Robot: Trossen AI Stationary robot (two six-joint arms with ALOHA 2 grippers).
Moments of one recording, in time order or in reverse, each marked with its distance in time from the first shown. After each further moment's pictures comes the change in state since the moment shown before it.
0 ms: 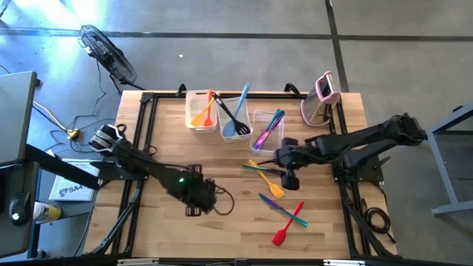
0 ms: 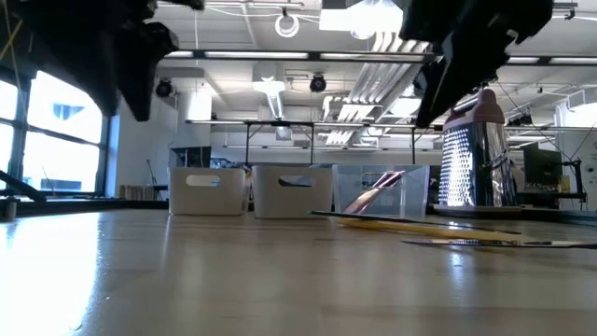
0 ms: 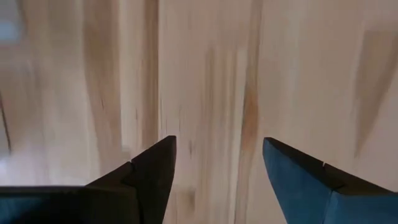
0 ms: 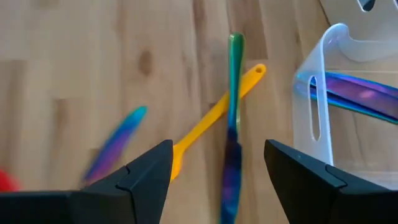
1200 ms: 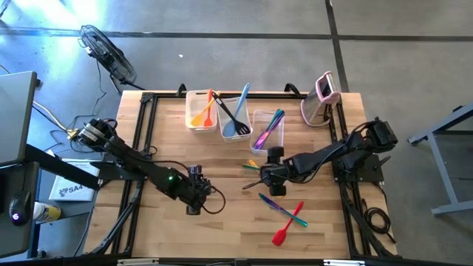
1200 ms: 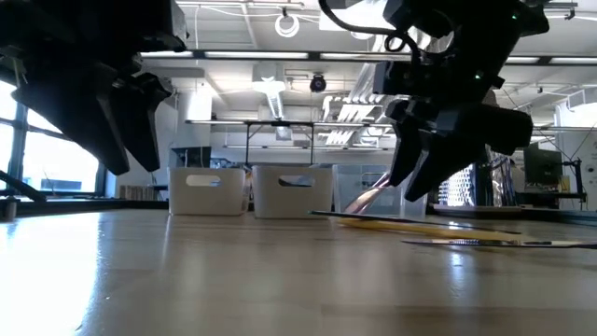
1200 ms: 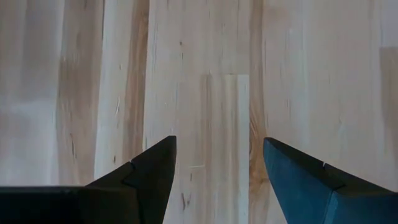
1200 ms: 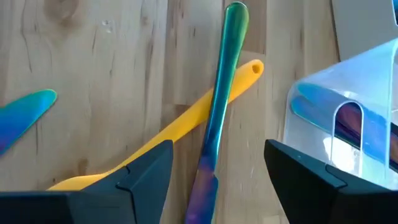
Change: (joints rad) left arm -0.020 -0.138 -0.396 0.528 -0.081 0.072; right arm 0.092 0.333 -0.002 0.173 0.299 -0.150
